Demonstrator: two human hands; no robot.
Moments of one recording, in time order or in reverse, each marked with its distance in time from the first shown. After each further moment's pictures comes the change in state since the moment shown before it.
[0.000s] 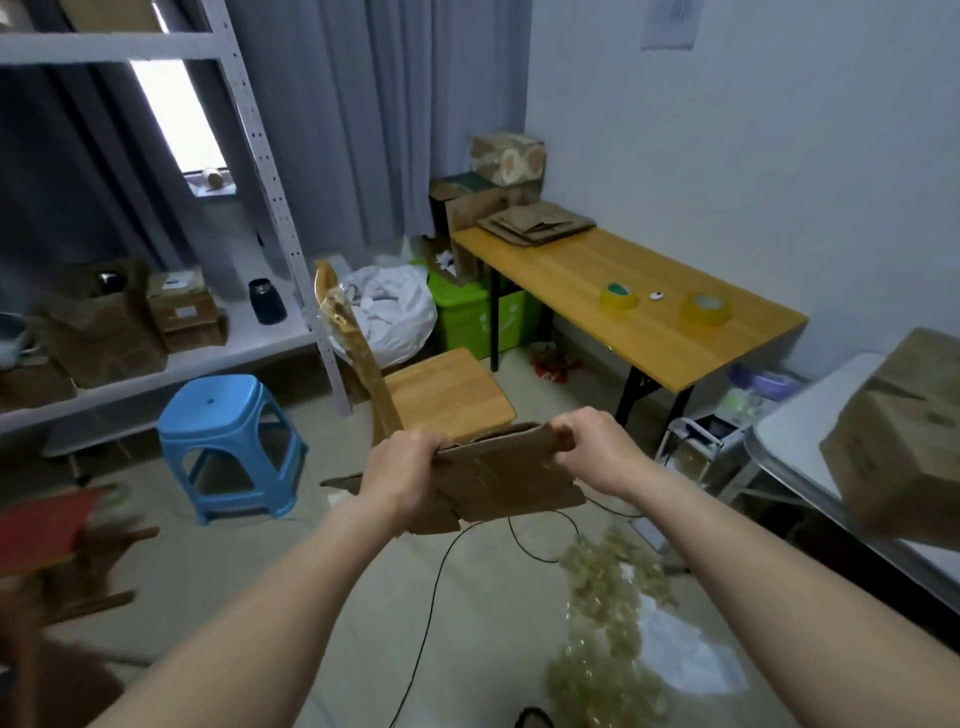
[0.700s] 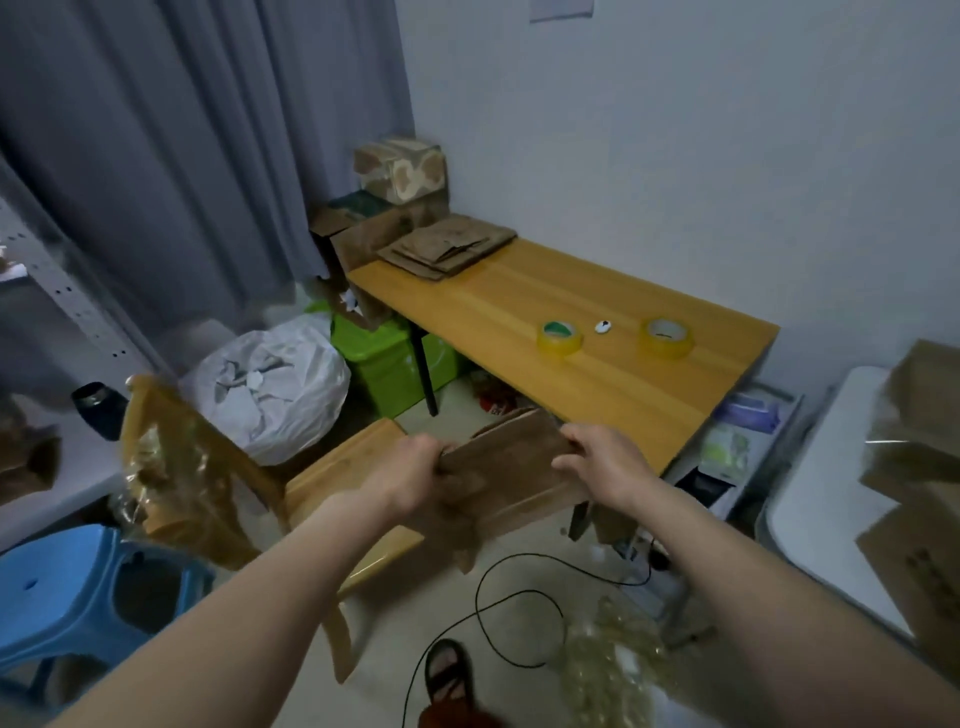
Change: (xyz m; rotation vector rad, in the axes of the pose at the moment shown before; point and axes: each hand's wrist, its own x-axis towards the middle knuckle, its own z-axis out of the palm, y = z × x) left_hand 0.377 0.092 0.043 -0.072 -0.347 0.272; right_hand 0.288 0.180 -0.099 0.054 0.085 0.202
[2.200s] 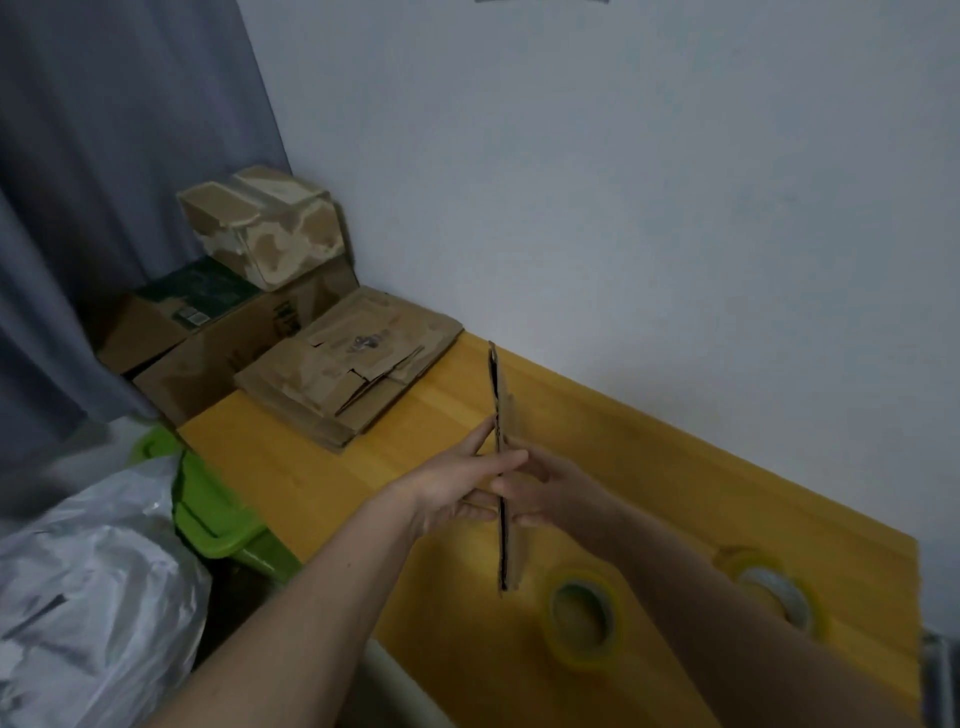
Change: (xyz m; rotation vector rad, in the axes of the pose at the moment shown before) left_hand 0.672 -0.042 -0.113 -0.999 -0.499 -0.145; right_hand 0.603 0.081 -0.126 0.920 -0.165 0.164
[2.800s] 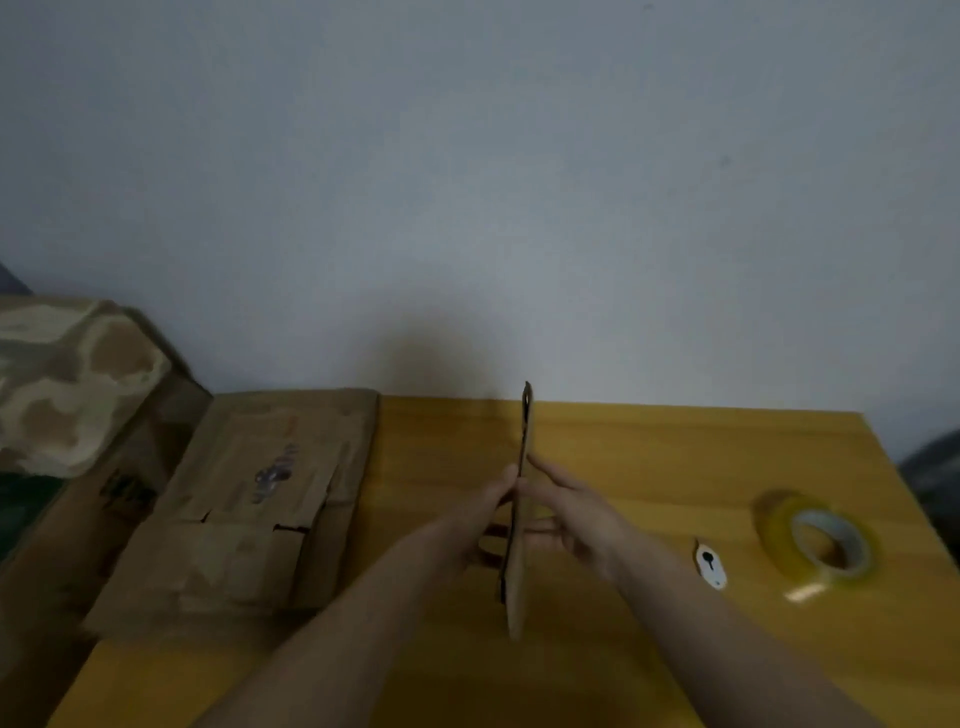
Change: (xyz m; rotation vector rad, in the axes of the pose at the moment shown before) left_hand 0.157 0.044 -0.095 0.296 -0.426 -0.221; right_hand 0.150 -0.001 -0.004 0.528 0.651 0.188
